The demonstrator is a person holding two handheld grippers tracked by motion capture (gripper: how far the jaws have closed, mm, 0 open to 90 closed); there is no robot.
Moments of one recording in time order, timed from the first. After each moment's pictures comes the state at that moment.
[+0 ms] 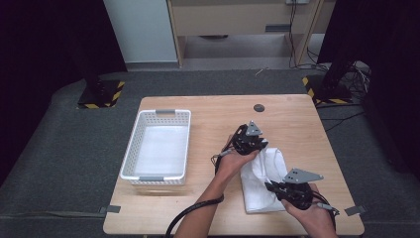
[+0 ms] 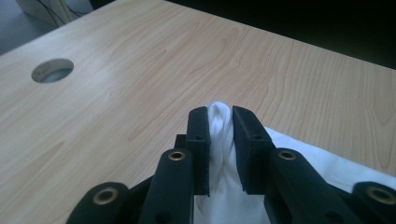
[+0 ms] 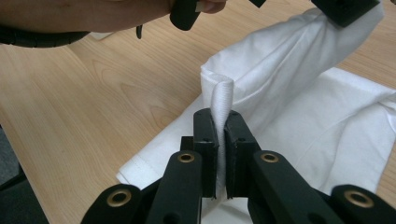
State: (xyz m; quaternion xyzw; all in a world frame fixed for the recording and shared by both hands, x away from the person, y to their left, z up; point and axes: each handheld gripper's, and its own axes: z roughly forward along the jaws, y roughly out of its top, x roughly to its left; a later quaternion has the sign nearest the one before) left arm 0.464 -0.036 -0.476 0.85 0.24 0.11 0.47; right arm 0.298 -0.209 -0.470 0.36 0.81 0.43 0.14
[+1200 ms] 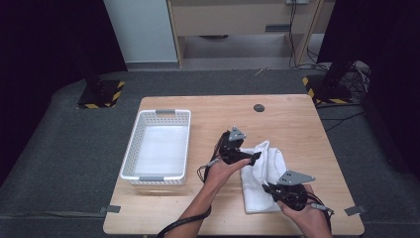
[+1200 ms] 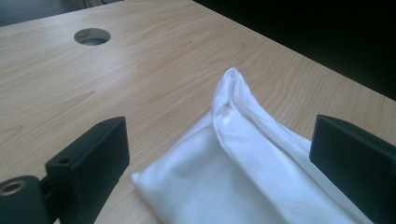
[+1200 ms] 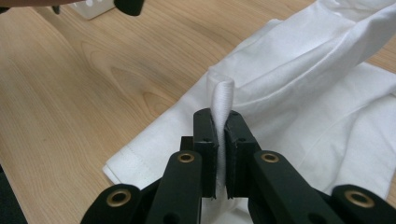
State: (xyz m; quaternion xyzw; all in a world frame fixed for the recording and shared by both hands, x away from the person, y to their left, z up) left arm 0.435 0.008 -0.477 0.80 0.33 0.10 0.49; right arm 0.301 -0.203 -0.485 0.36 0.83 0.41 0.15
